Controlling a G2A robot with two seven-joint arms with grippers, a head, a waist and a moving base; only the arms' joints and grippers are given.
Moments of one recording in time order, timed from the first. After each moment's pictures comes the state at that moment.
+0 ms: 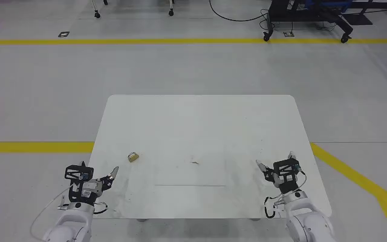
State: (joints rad) left arm 1.73 -1.15 -1.60 -1.80 1.33 0.00 0.00; right arm -1.67 -1.15 1.53 -1.84 -1.39 -0.06 0.00
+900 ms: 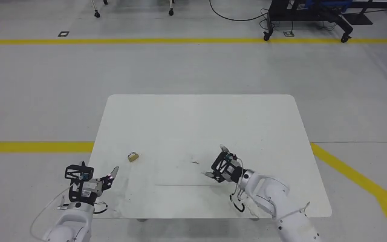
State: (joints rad) left arm 1.73 -1.15 -1.60 -1.80 1.33 0.00 0.00; right arm -1.25 -1.18 1.18 -1.61 -1.44 -0.59 0.21
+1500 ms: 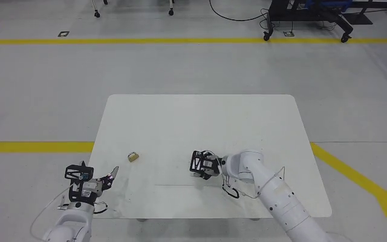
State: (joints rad) left arm 1.73 -1.15 -1.60 -1.80 1.33 0.00 0.00; right arm -0.88 -1.24 0.91 -1.29 -1.39 -0.84 0.39
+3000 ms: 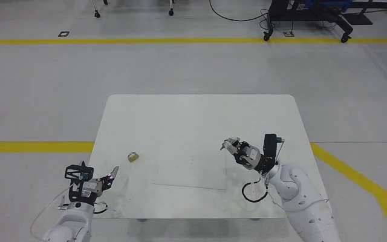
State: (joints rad) left arm 1.73 -1.15 -1.60 -1.80 1.33 0.00 0.00; right arm -1.17 -1.14 1.32 -1.37 -0.91 -1.01 -0.15
